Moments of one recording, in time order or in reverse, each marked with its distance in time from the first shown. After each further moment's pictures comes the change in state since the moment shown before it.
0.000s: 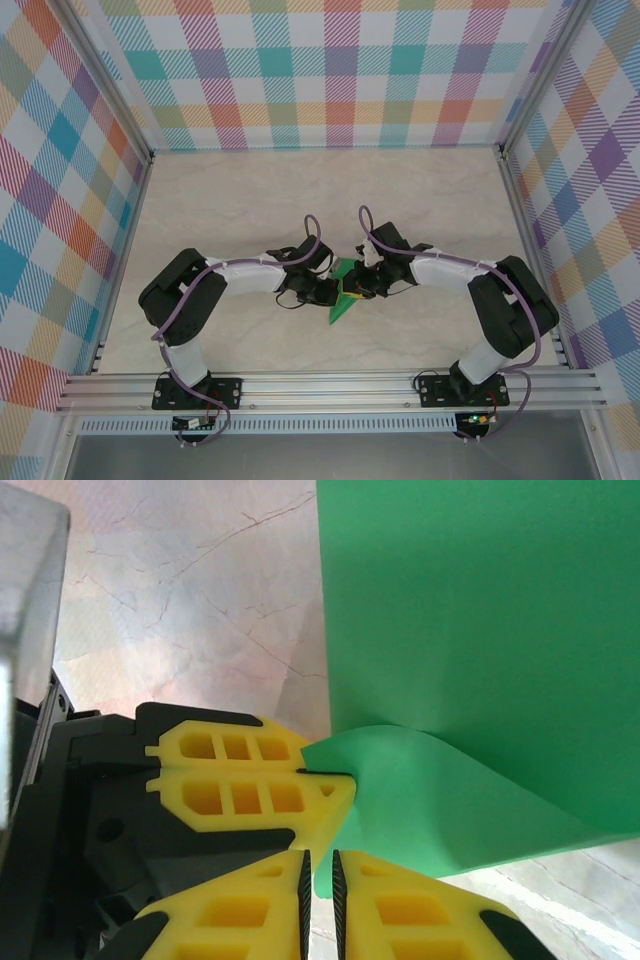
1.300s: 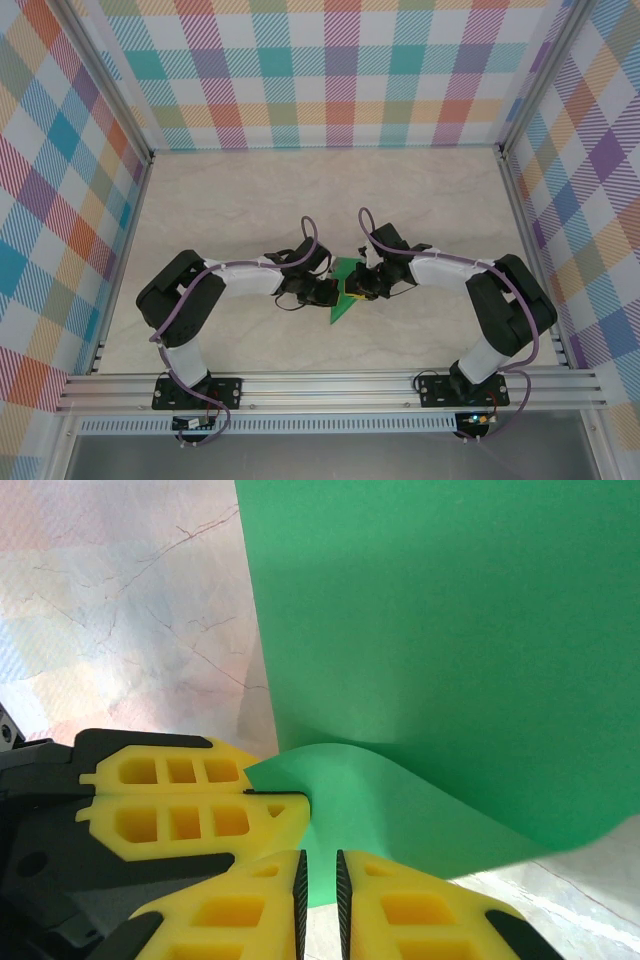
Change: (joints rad) left arm 0.000 -0.016 -0.044 0.070 0.016 -0.048; right arm 0.003 0.009 -0.002 -0.027 0.053 0.000
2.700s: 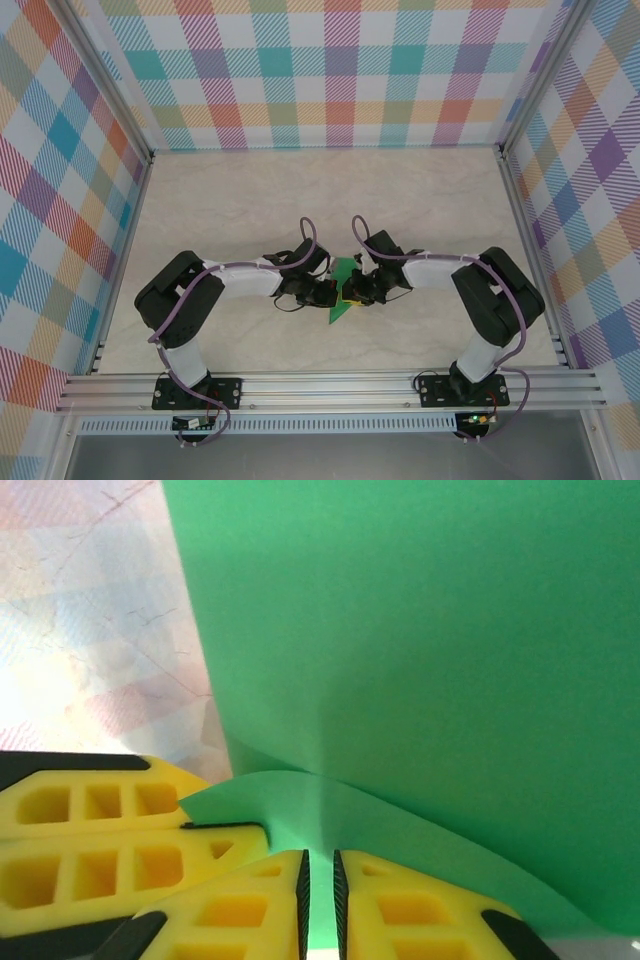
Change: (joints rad) left arm 0.000 -0.008 -0.015 0.008 -0.006 0.002; right arm 0.019 0.070 -0.034 0.099 -0.007 0.008
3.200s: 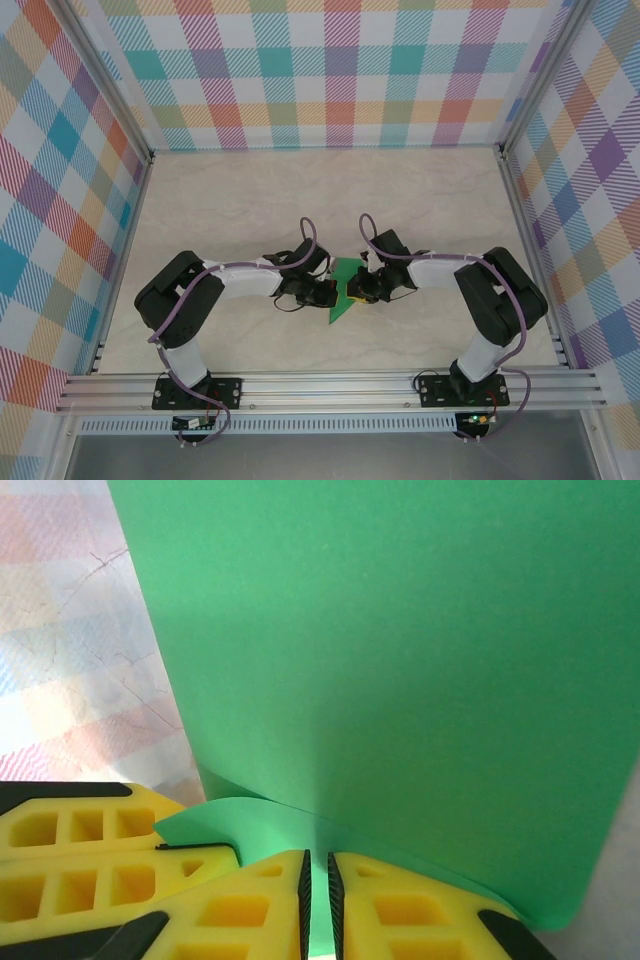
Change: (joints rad) left arm 0.000 -0.001 -0.001 -0.001 -0.003 0.003; right arm -0.040 0.005 -0.034 0.048 -0.001 -0.007
